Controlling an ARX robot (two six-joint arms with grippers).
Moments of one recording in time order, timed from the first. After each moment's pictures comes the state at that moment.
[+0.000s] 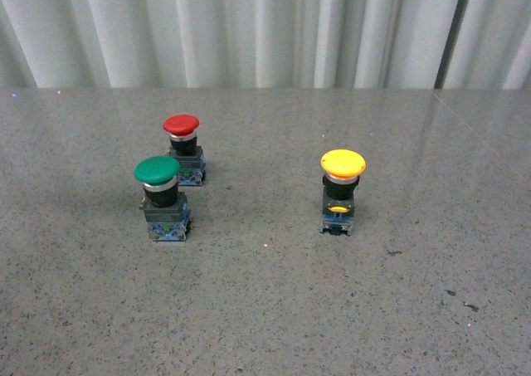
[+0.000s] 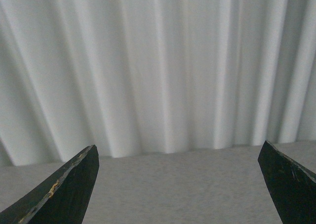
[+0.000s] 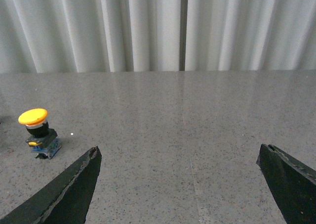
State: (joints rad) left arm -0.27 1.28 0.83 0.55 -0.25 0.13; right arm 0.00 0.00 0.01 0.00 0.00 0.01
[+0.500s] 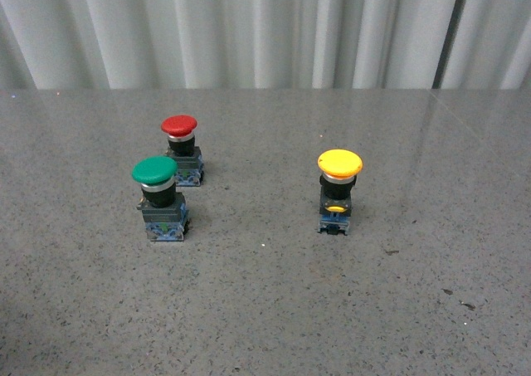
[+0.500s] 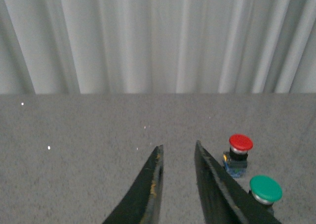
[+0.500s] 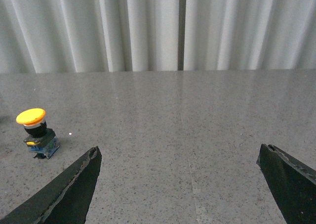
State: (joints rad) left arm 0.00 0.67 0.34 0.34 0.00 0.01; right arm 0.00 0.00 0.01 0.00 0.00 0.01
